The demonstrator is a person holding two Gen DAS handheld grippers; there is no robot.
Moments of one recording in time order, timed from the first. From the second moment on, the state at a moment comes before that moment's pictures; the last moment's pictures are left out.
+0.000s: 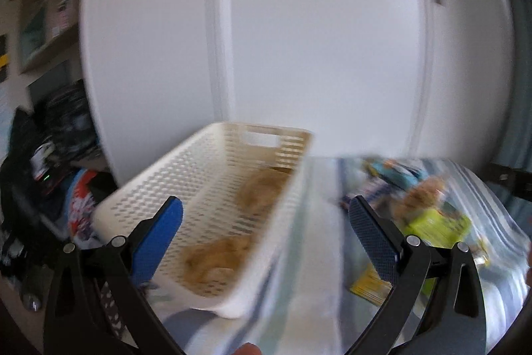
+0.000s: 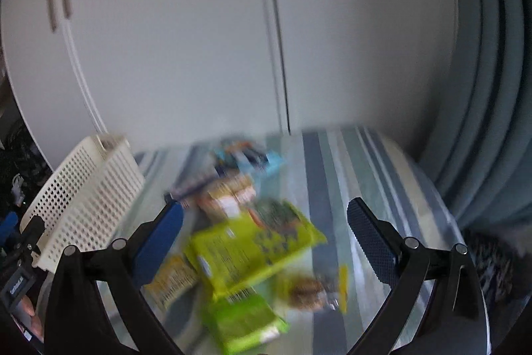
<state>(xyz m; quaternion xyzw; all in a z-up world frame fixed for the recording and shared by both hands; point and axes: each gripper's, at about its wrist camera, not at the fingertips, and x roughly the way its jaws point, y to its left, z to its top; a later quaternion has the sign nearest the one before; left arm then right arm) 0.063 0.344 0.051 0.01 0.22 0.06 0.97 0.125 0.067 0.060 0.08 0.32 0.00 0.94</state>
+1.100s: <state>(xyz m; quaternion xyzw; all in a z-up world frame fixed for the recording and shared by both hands) 0.160 0.236 -0.053 0.12 0.53 -0.16 0.83 0.138 0.025 -0.005 0.13 0.45 0.02 0.88</state>
